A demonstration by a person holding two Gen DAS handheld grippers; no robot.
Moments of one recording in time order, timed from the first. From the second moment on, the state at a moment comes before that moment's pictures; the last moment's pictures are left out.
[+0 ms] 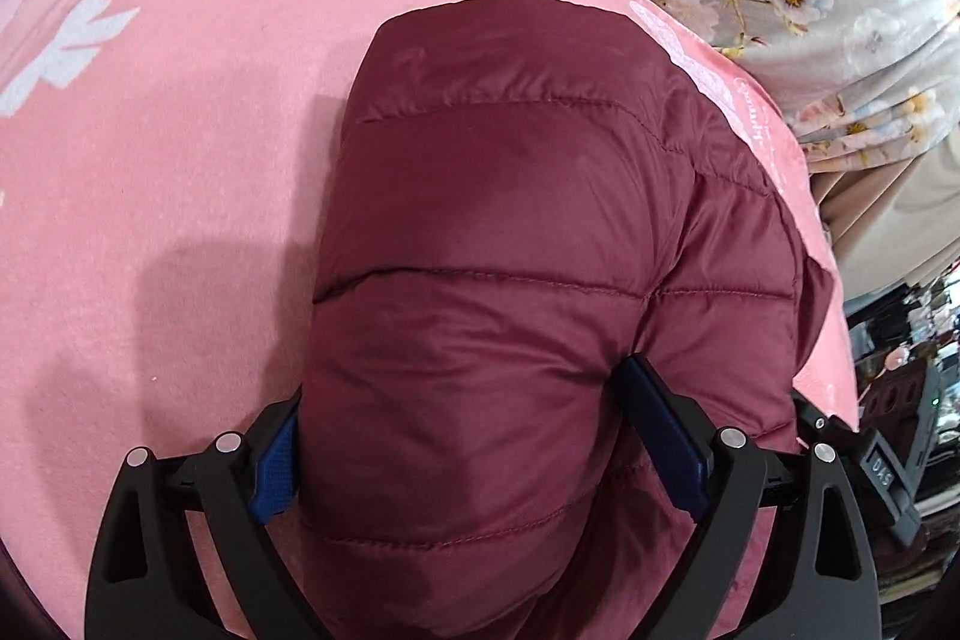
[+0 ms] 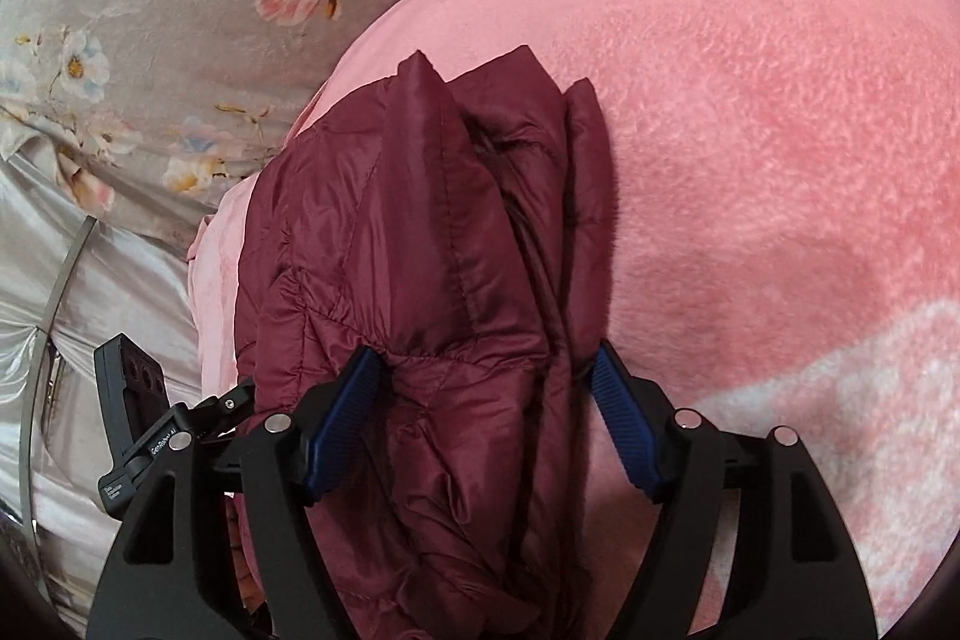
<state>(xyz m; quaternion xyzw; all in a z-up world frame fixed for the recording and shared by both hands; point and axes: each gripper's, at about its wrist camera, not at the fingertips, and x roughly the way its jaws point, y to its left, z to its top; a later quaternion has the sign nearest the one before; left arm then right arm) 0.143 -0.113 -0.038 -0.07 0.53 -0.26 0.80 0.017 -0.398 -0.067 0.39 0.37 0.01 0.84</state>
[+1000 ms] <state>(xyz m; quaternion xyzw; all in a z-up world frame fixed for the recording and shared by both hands) 0.191 -0.106 0.126 0.03 0.25 -0.29 0.92 0.117 -0.336 0.105 0.21 0.18 0.03 0.96</state>
